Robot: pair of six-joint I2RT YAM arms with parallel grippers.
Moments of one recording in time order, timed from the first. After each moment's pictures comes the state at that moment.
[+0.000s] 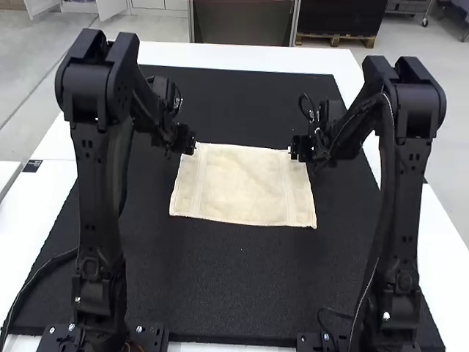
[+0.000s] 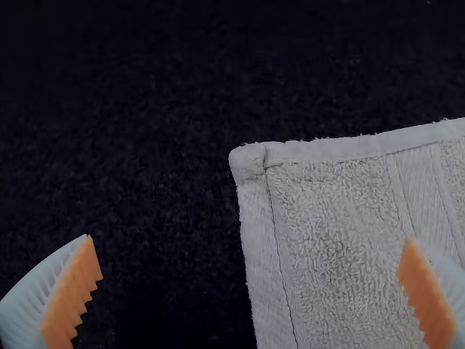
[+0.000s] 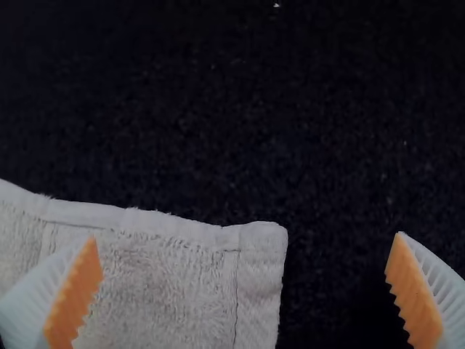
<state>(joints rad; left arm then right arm) -0.05 2.06 1.14 0.13 0.08 0.08 0.10 2.16 1.09 0.38 -0.15 -0.02</state>
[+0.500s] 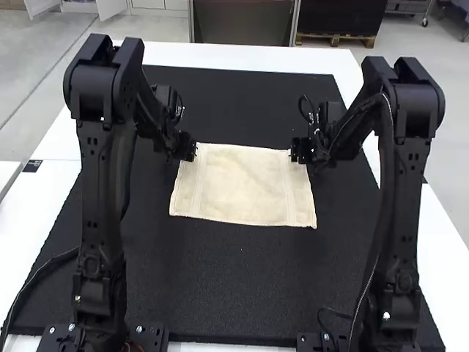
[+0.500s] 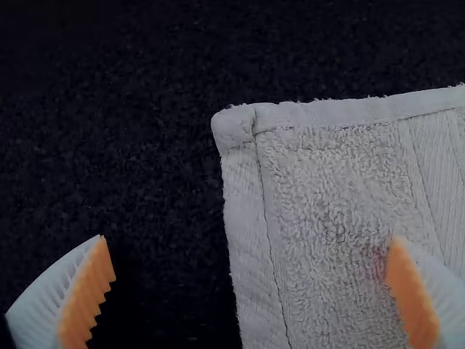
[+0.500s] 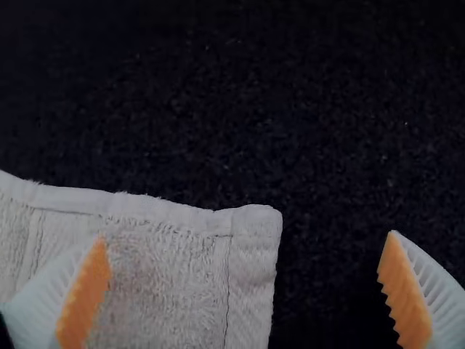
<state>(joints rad) -0.06 2.11 1.15 0.13 0.08 0.08 0.10 2.17 1.10 0.34 -0.14 -0.02</state>
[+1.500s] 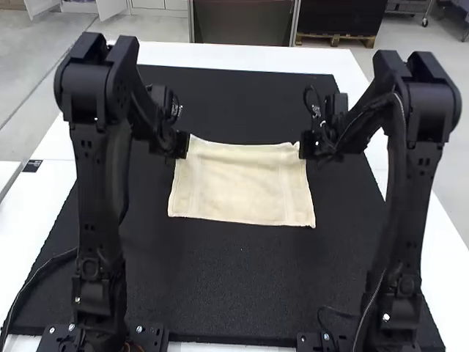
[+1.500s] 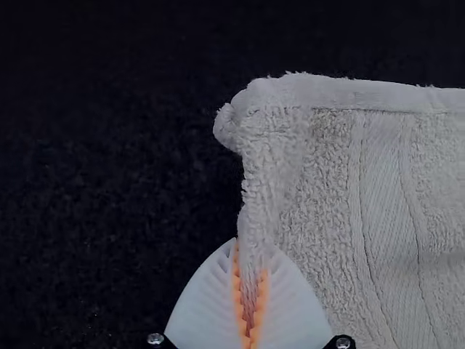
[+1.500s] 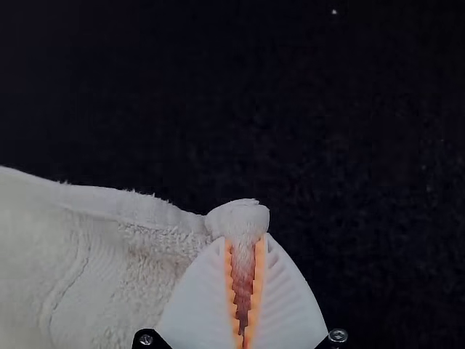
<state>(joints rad) -0.03 2.04 1.07 0.18 0.14 0.08 0.08 2.05 1.05 0.29 -0.30 0.00</state>
